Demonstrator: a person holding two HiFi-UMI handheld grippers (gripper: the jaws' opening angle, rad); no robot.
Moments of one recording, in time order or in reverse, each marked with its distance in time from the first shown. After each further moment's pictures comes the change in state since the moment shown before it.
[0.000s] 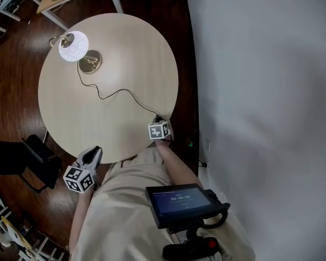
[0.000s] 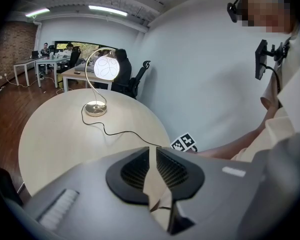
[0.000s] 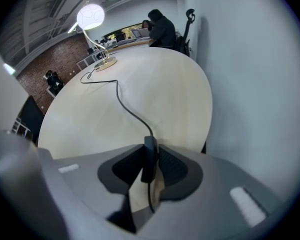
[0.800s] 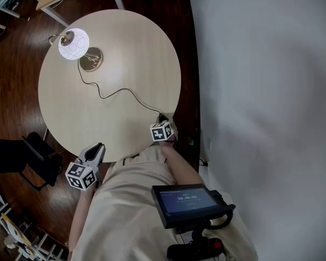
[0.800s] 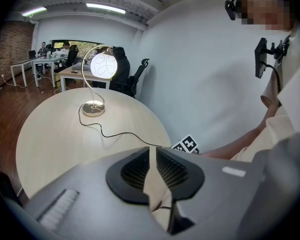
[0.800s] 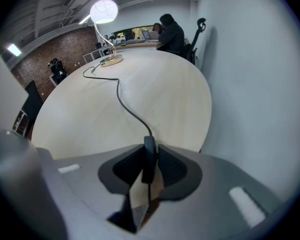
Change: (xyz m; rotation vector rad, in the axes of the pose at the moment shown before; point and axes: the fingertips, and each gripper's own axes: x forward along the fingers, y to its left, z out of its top) left arm 0.016 0.002 0.006 0.011 0.026 -0.016; right arm 0.002 -0.005 -0.004 -0.116 -0.018 -0.027
